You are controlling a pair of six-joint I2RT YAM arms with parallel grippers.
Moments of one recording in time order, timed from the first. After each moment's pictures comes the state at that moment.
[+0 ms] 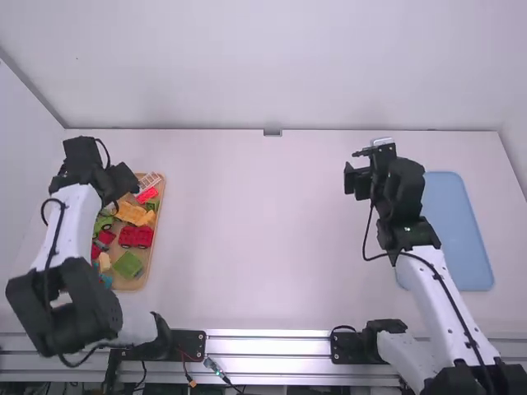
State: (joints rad) left arm 0.41 1.49 1.18 -0.69 -0.08 -0.38; right arm 0.09 1.12 0.80 -0.07 -0.02 -0.17
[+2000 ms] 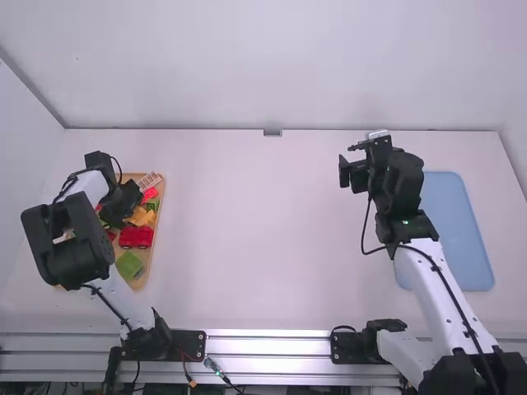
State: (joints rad) left arm 0.46 1.92 1.26 -0.72 -0.02 -0.73; right arm 0.10 1.16 0.83 -0.01 -0.09 -0.18
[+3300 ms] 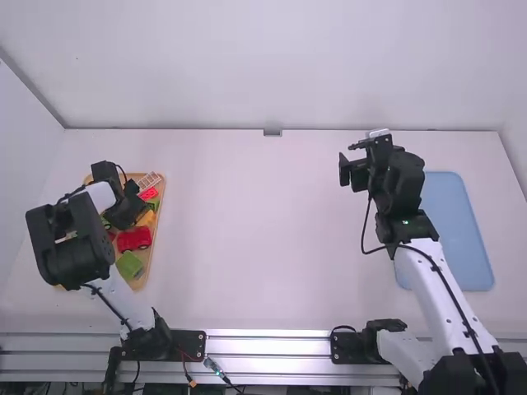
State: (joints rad) left arm 0.45 1.91 1.12 -0.49 -0.02 -0.52; right arm 0.10 1.16 0.83 0.01 -0.09 -0.19
